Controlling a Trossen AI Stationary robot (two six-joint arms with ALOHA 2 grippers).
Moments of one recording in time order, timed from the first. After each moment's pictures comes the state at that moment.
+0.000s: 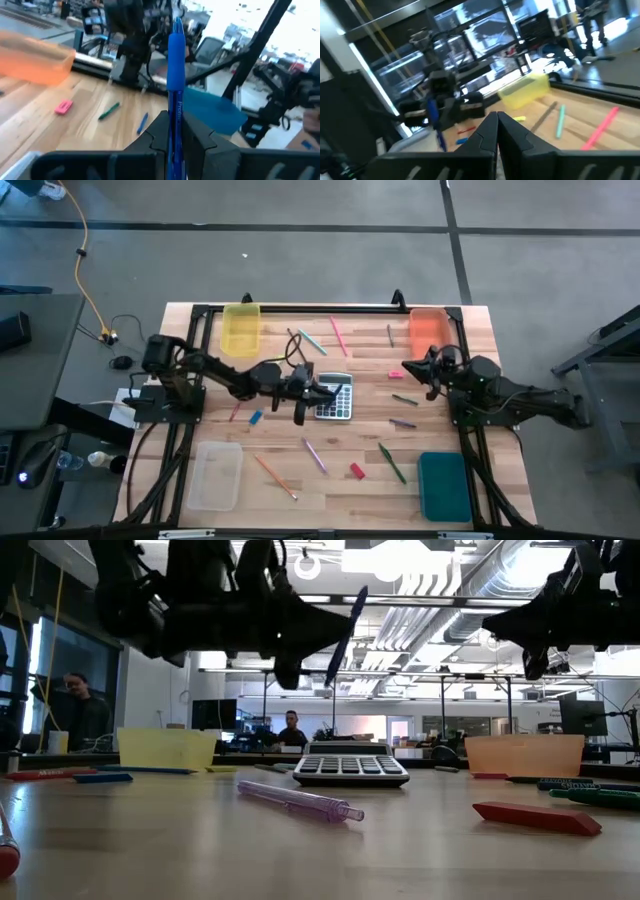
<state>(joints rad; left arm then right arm) 0.14 1.79 0.63 1.16 0.16 -0.32 -0.24 0.16 0.02 0.25 -0.02 0.43</state>
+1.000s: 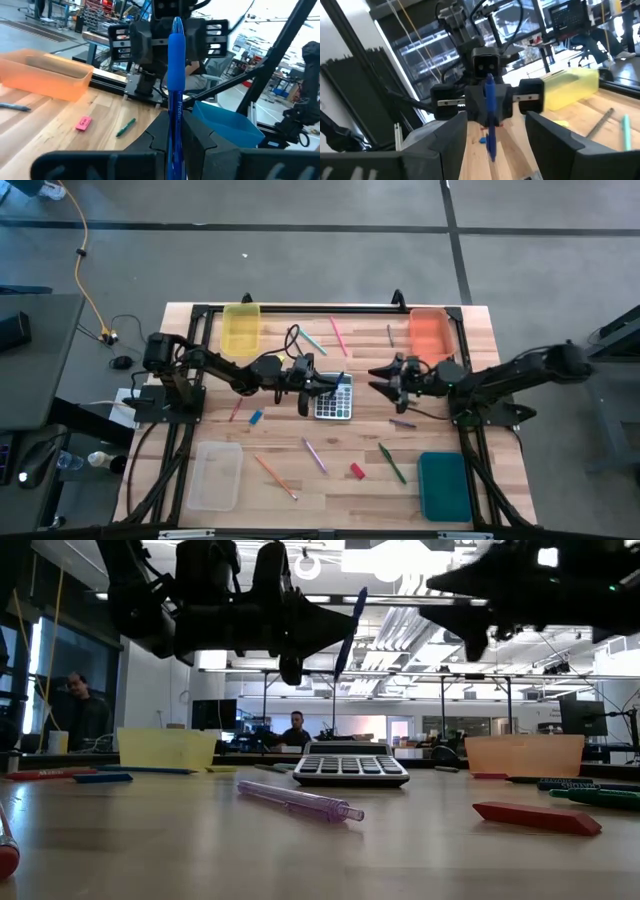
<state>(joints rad) 0.19 1.79 0.65 1.16 0.14 -0.31 0.02 1.10 0.23 0.97 0.10 0.36</state>
